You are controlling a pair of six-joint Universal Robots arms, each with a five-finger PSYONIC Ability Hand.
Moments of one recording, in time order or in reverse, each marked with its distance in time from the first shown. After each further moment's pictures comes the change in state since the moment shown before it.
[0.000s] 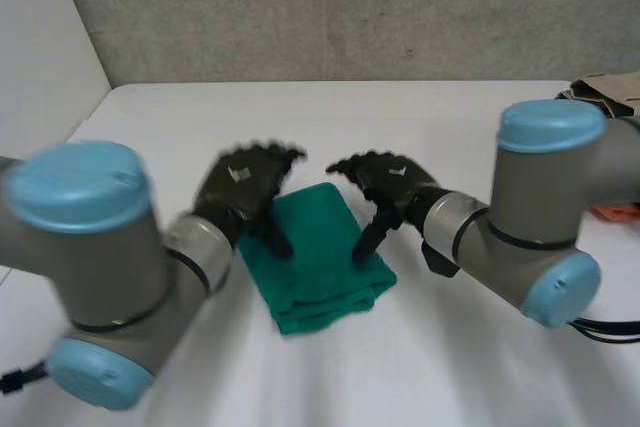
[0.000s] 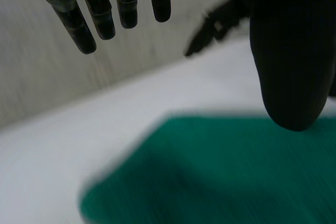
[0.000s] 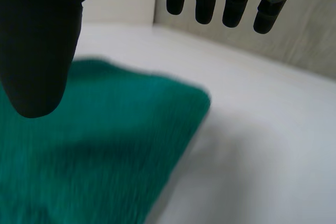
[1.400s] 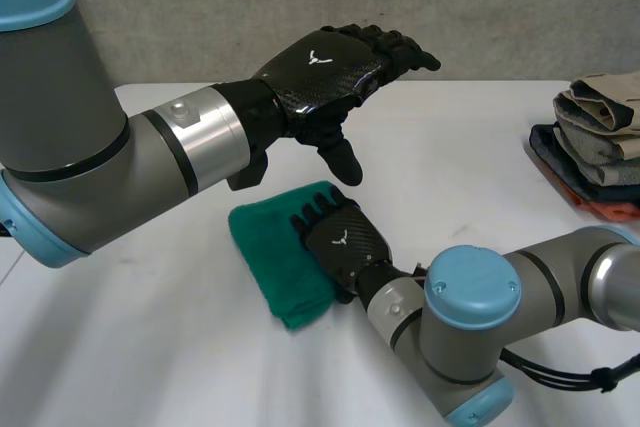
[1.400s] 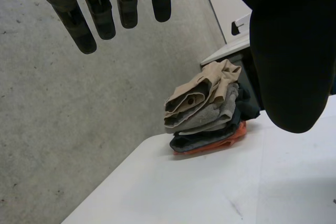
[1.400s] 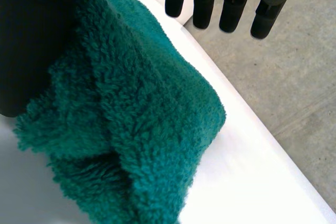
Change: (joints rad) left arm 0.078 0.015 0.457 -0.205 0.676 0.125; right arm 0.192 0.048 0.363 -0.657 0.156 -0.474; left_hand 0.000 0.000 0.000 0.000 0.000; right_hand 0.044 0.067 0.065 0.064 0.058
